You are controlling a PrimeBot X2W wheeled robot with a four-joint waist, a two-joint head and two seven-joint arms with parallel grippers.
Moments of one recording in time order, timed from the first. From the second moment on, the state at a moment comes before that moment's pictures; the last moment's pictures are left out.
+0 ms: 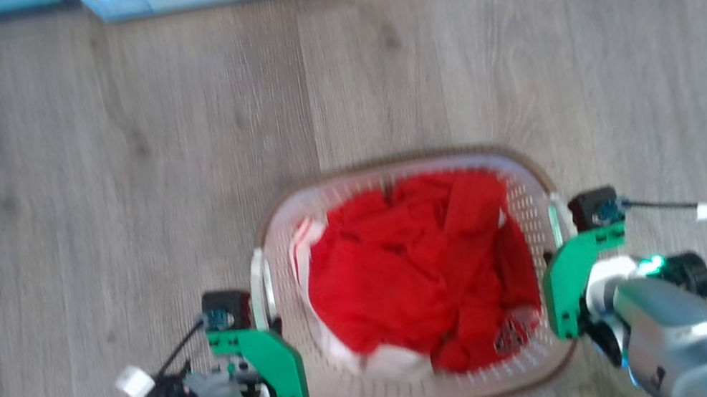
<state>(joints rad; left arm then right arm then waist) -0.56 0.02 -0.93 1.16 -0.84 -0.01 -0.20 -0.63 -0.06 0.63 1.22 0.65 0.13 -0.09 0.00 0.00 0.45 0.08</state>
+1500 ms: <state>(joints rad) -0.43 0.03 -1.10 1.25 -0.93 -0.05 0.01 -0.44 -0.06 0.91 1.22 0.87 0.13 0.05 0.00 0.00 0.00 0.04</state>
